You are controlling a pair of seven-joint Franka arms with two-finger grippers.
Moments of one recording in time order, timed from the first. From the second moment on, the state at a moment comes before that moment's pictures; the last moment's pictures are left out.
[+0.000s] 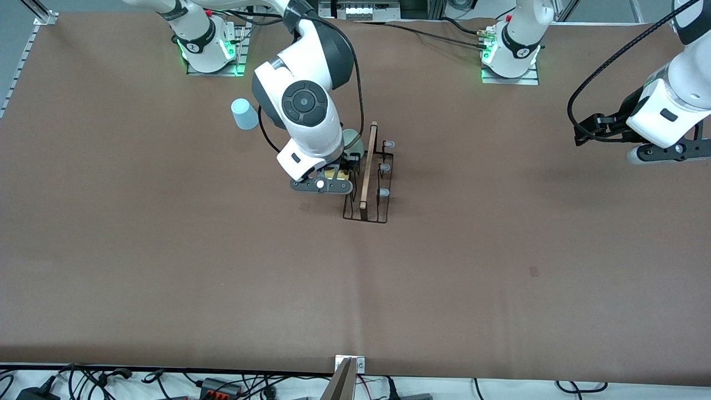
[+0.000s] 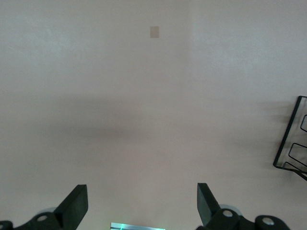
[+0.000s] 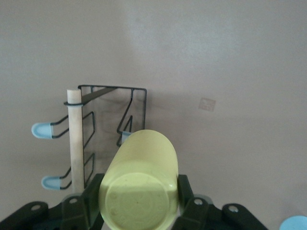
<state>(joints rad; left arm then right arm) 0.00 0.02 -0.08 -1.64 0.02 1.53 -0.18 0.81 0.61 -0.16 -1.28 0.18 1.84 0.69</state>
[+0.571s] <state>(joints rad) 0.00 0.02 -0.08 -1.64 0.01 1.52 -0.19 0.83 0.68 -0.16 -1.28 0.18 1.94 0.71</state>
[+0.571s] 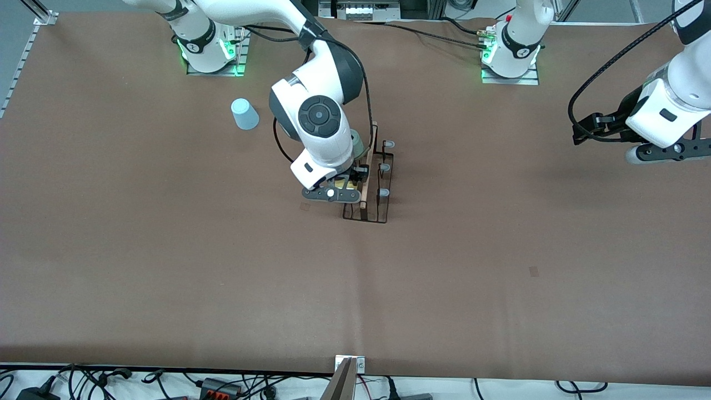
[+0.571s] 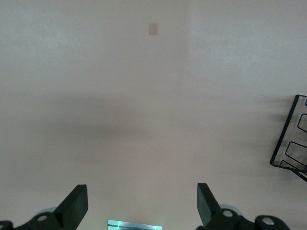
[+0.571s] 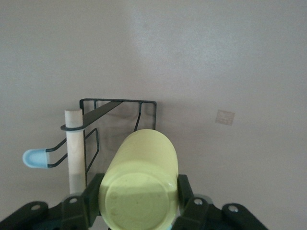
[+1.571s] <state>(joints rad) 0.00 0.02 -0.08 -1.64 0.01 1.52 -0.19 0.83 0.67 -0.19 -1.26 0.18 1.93 0.75</state>
